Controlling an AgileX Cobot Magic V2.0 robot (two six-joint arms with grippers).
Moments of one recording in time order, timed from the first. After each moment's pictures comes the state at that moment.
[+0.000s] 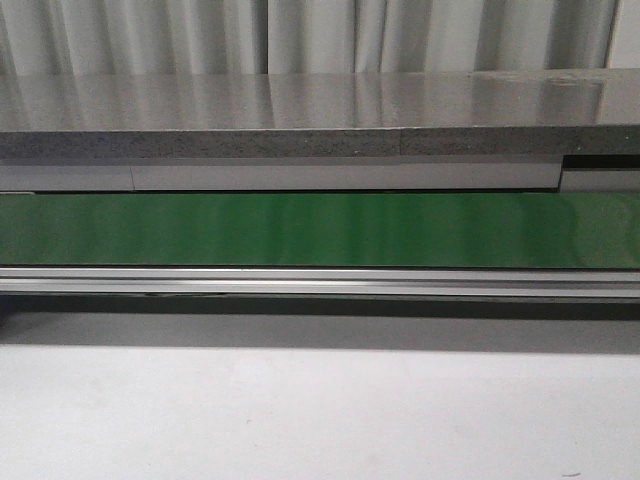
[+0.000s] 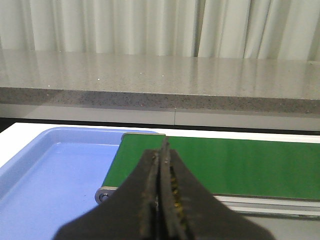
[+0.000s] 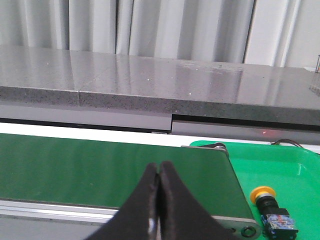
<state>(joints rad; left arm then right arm) -0.03 -0.01 0.00 0.00 0.07 -0.03 -0.03 -0.01 0.03 -0.16 0.00 0.14</state>
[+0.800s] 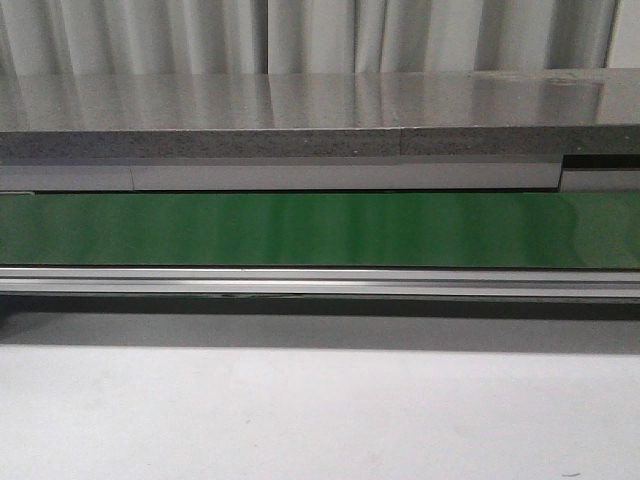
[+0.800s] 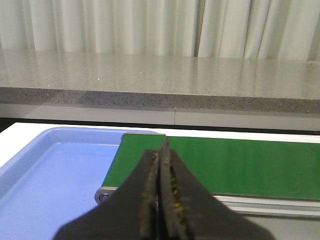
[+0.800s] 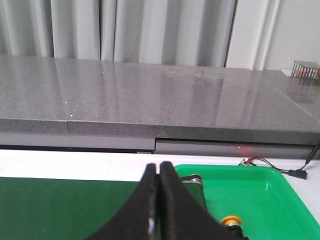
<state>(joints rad) -0.03 -0.01 0.00 0.00 0.07 -0.03 -0.03 0.22 -0.51 -0.16 0.39 0.14</state>
